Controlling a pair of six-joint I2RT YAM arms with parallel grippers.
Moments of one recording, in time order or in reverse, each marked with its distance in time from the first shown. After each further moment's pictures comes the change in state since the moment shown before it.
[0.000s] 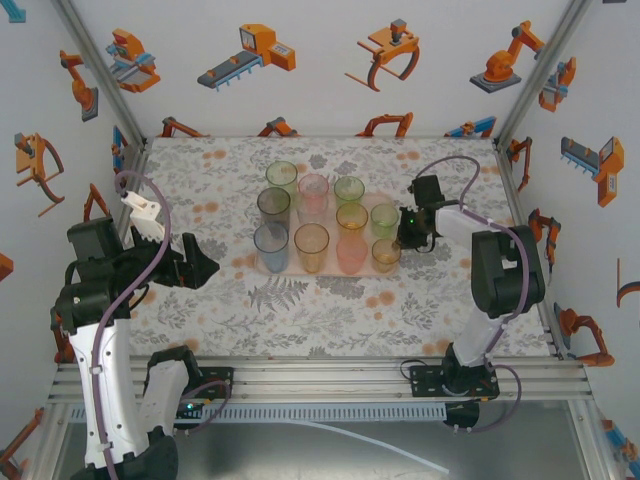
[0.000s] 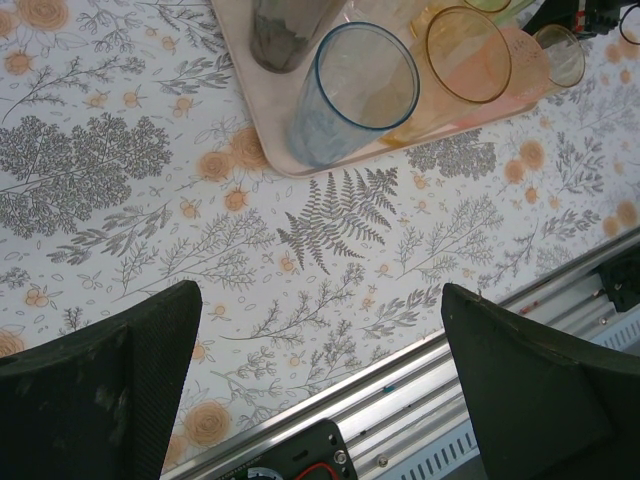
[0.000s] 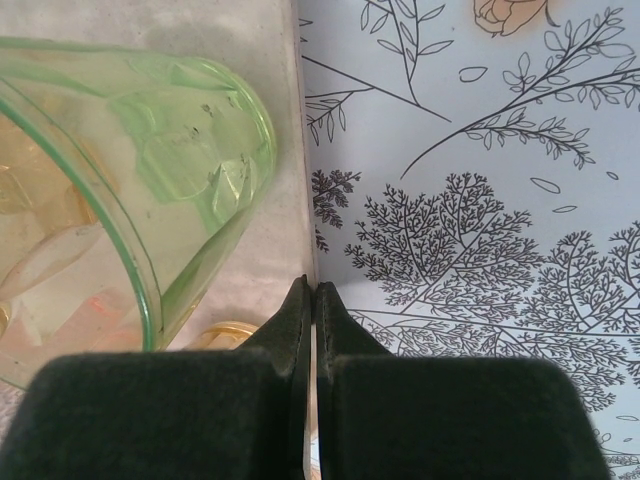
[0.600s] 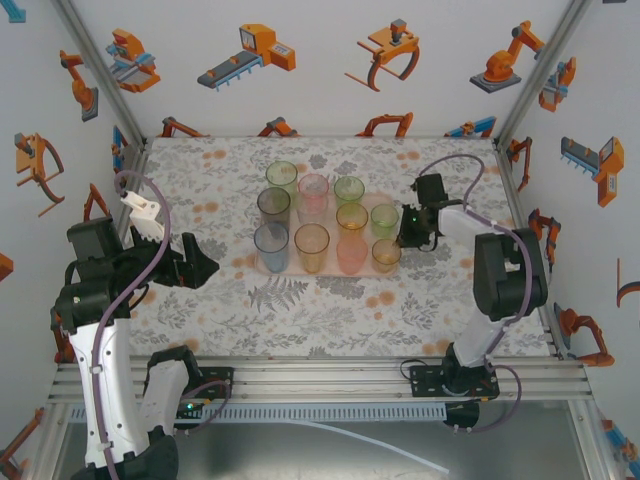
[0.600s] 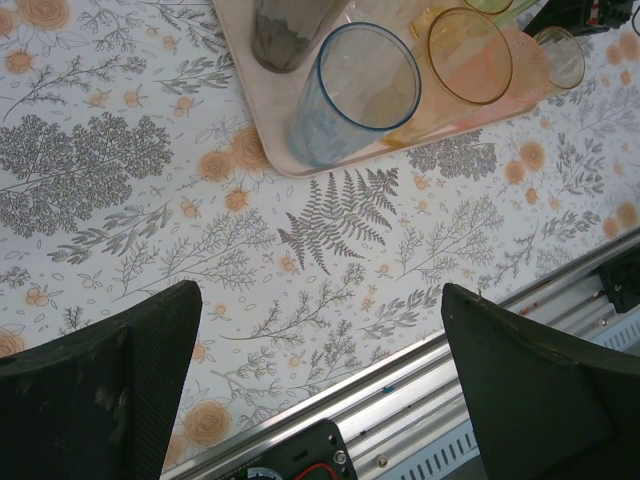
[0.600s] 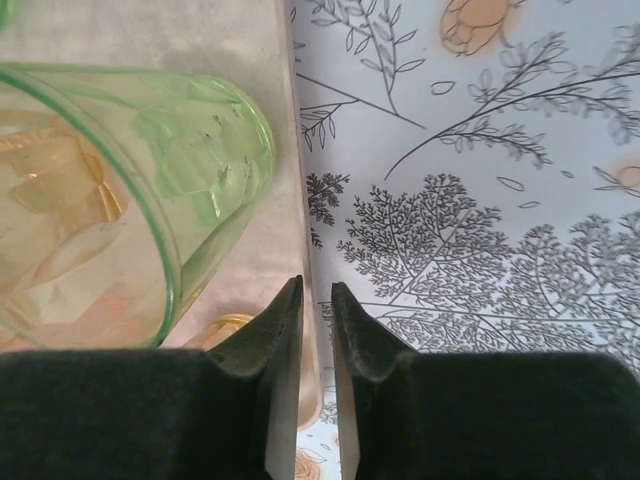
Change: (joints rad) left arm 0.002 0.002 0.000 0.000 0.000 0.000; right arm -0.021 -0.045 0.000 -0.001 0.001 -0.003
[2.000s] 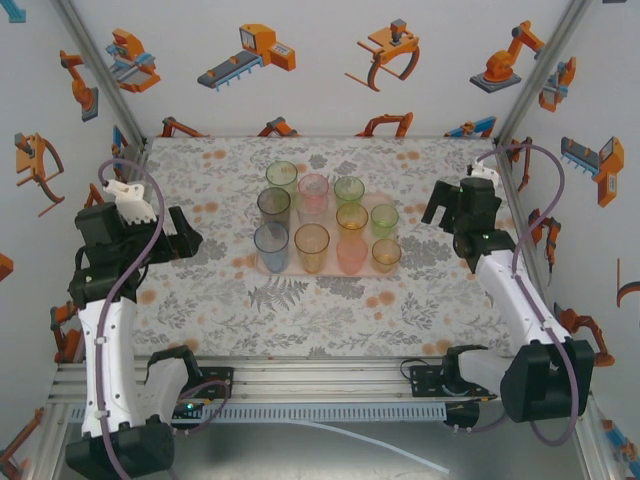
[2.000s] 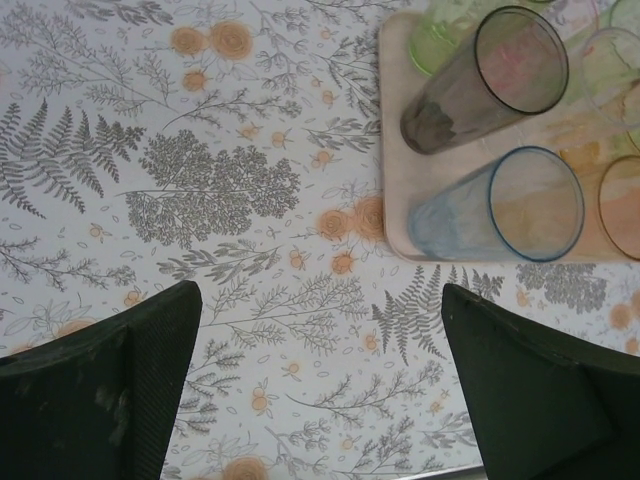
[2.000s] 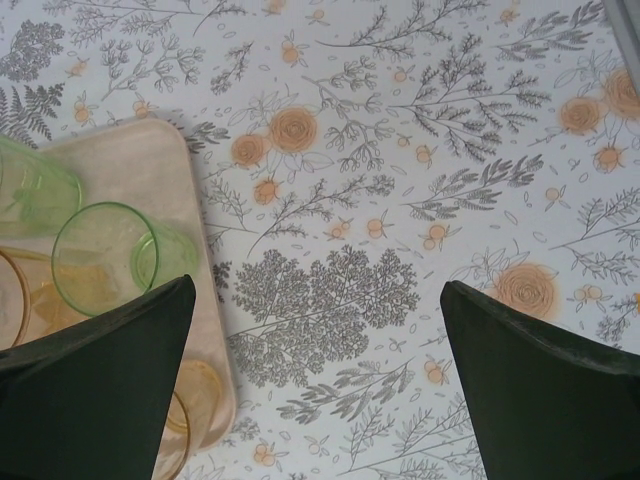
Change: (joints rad) left arm 0.000 0.093 -0.118 0.333 -0.295 -0.216; right arm -0.061 -0.573 -0.194 0.129 0.383 -0.060
